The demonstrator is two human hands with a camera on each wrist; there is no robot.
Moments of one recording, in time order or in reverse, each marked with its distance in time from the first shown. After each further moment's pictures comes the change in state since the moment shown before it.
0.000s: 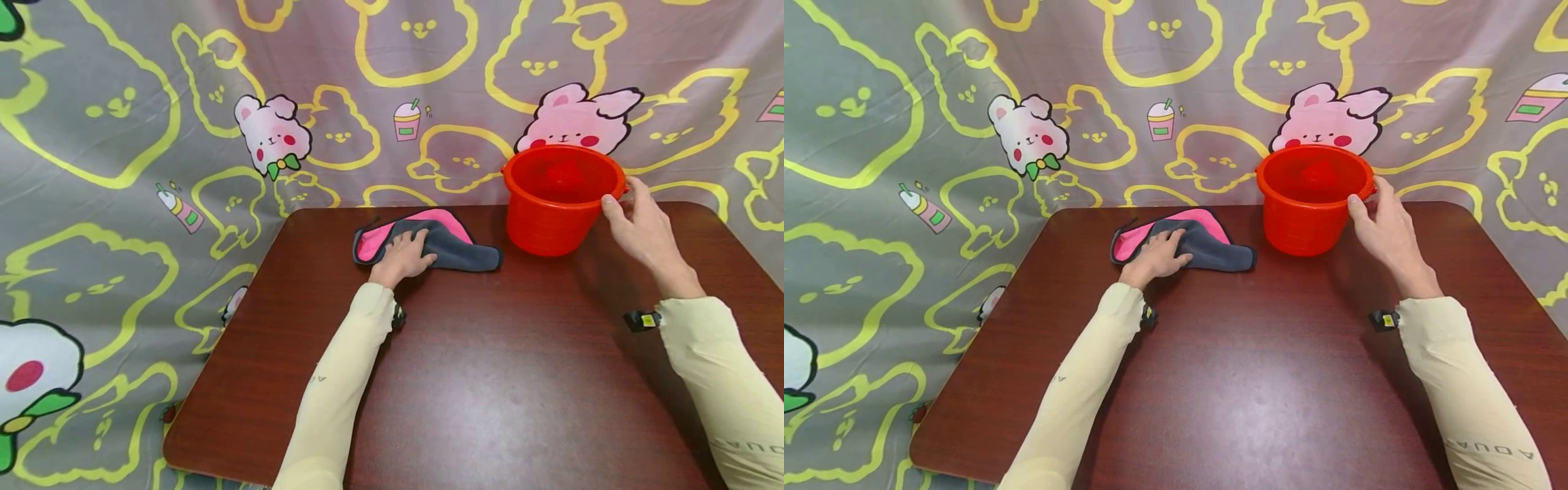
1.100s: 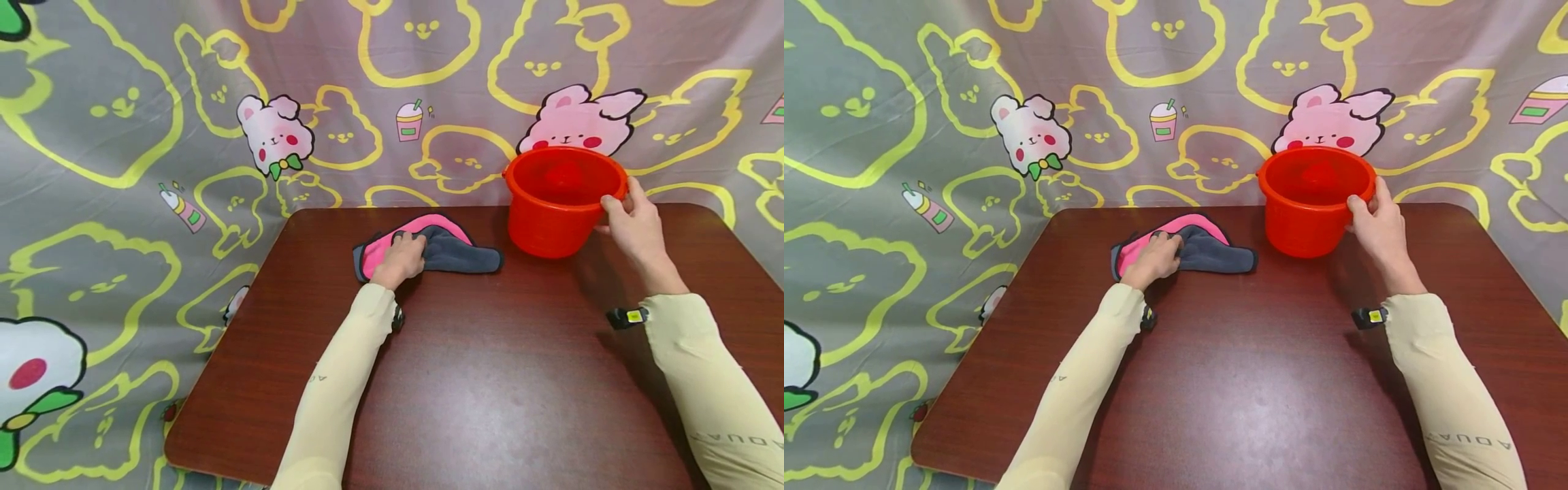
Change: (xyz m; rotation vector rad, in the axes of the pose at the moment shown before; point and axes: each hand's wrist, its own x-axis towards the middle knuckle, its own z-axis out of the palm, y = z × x) left_hand 0.001 -0.004 0.003 0.152 0.043 0.034; right_hand 0.007 -0.009 0.015 0.367 0.033 0.083
